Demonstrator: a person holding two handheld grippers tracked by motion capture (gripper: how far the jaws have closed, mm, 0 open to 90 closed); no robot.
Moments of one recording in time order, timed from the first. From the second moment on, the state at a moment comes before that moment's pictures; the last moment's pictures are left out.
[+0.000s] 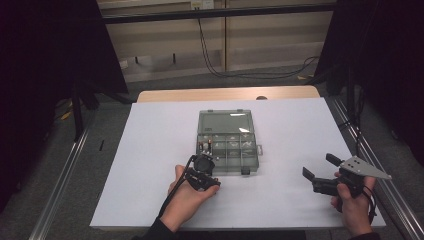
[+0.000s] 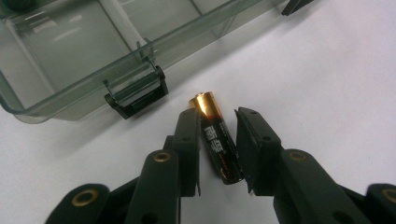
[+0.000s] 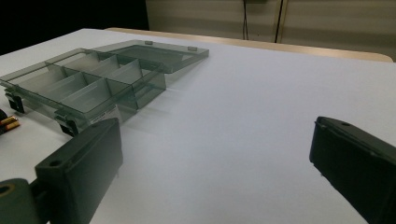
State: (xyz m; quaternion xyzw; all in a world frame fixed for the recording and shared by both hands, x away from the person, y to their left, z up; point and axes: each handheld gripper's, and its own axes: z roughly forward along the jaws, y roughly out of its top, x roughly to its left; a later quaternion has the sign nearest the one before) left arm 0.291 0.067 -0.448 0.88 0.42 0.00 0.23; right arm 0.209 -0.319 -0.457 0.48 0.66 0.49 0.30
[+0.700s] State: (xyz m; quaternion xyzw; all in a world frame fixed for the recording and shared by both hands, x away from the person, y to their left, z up) left arm 0.292 0.069 -0.451 0.88 0.41 0.00 0.23; right arm 0.209 -0.319 -0.458 0.48 0.66 0.49 0.30
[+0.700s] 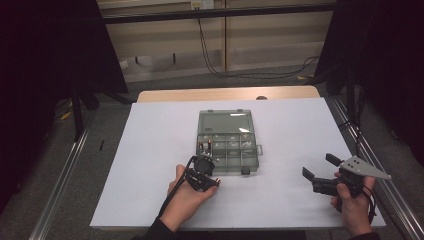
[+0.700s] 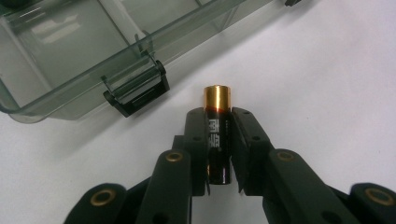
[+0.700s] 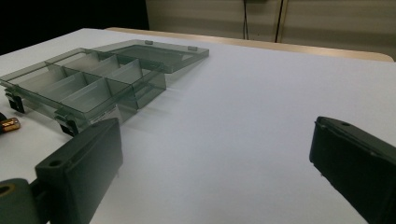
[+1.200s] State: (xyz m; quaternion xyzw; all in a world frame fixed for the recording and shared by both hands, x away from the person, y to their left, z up) left arm 0.294 0.071 -0.435 0.88 0.40 0.00 0.25; right arm 0.209 -0.319 -0.457 0.48 0.66 0.49 0.30
